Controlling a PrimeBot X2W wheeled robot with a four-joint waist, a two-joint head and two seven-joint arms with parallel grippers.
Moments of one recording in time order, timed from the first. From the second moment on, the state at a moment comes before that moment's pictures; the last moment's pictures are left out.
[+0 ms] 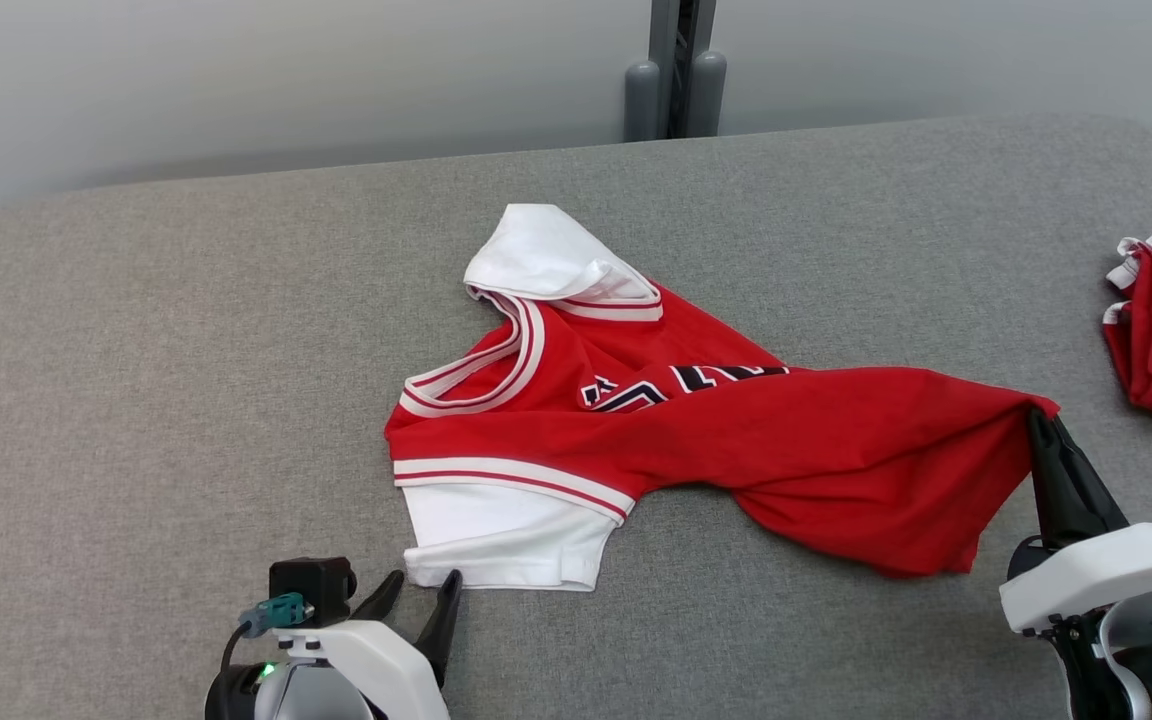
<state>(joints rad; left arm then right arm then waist) -0.14 0.16 -0.44 0.39 -0.61 0.09 0.08 -0.12 -0.05 -0.10 0.12 0.36 0.13 0.04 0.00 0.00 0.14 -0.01</state>
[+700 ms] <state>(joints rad) -0.14 0.16 -0.42 0.33 -0.67 0.00 -0.01 -0.12 -0.05 -0.10 0.15 0.36 0.13 0.02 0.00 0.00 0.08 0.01</state>
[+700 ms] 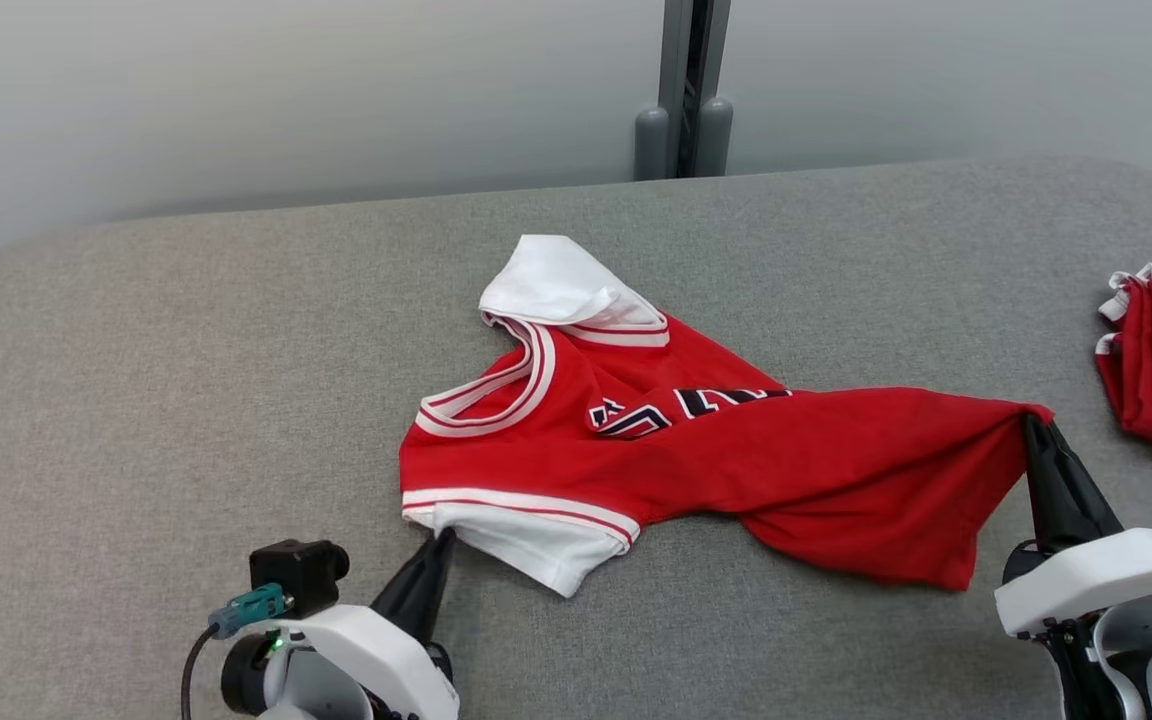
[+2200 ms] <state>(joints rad) -1.12 0.19 -0.08 0.03 -1.03 0.30 0.32 -1.15 -0.27 0.08 0.28 0.39 0.13 0.21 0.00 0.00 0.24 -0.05</state>
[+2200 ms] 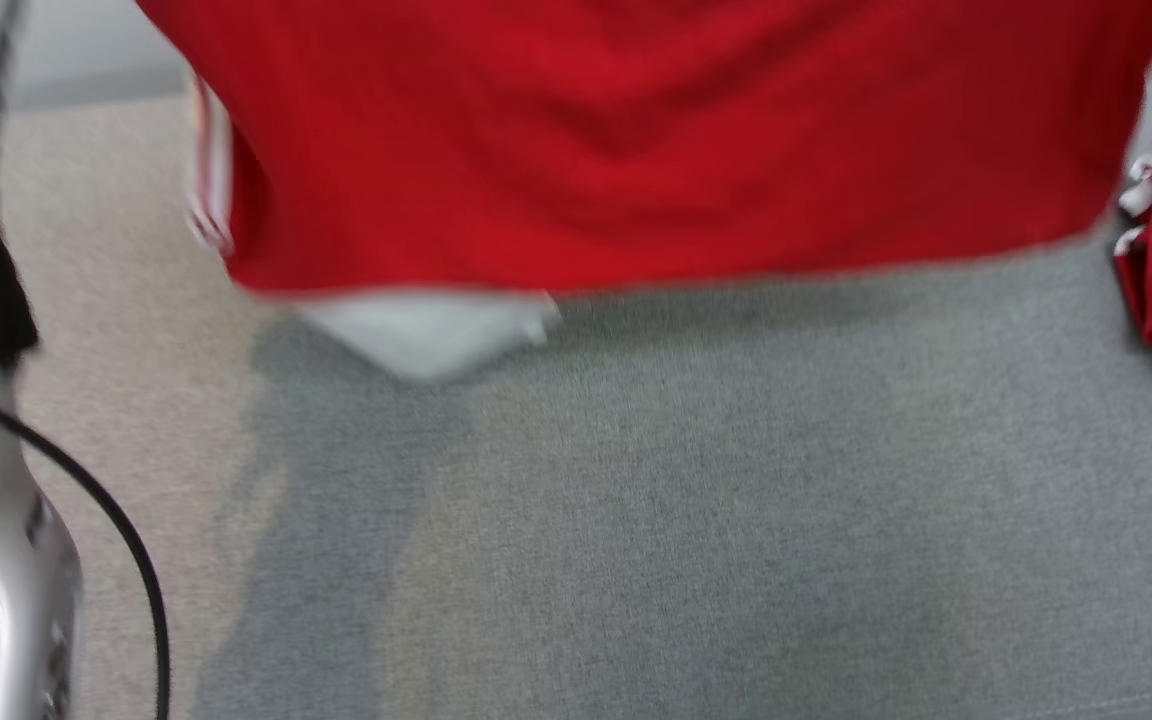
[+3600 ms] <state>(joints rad) -1.03 0.31 -0.44 0.73 -0.91 -0.13 -0.05 -1.11 -0.31 0.62 0.92 0.78 0.13 -0.26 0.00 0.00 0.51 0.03</state>
